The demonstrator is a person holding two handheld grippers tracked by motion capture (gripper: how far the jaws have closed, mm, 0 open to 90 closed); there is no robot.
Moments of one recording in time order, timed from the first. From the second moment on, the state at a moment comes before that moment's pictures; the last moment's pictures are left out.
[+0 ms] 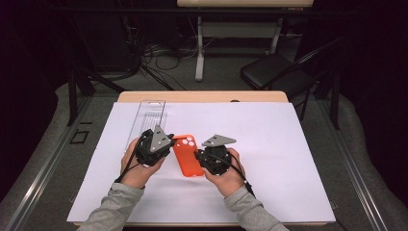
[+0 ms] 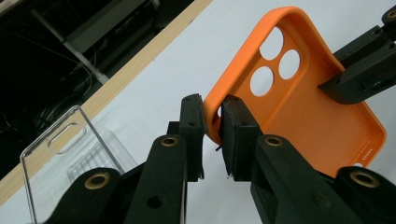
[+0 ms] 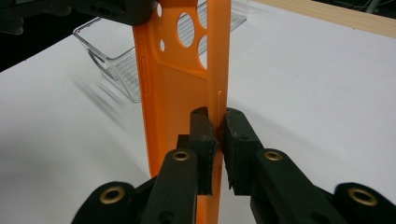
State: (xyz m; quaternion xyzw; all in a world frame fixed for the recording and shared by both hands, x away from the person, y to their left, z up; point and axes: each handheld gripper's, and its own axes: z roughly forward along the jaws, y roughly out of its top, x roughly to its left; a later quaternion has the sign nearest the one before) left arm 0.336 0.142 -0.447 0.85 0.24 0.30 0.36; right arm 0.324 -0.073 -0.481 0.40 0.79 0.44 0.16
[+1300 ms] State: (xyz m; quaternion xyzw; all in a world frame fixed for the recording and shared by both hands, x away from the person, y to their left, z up) left arm 0.336 0.147 -0.445 0.84 0.28 0.27 0.38; right arm 0.324 -0.074 -0.482 0.40 0.79 0.45 0.15
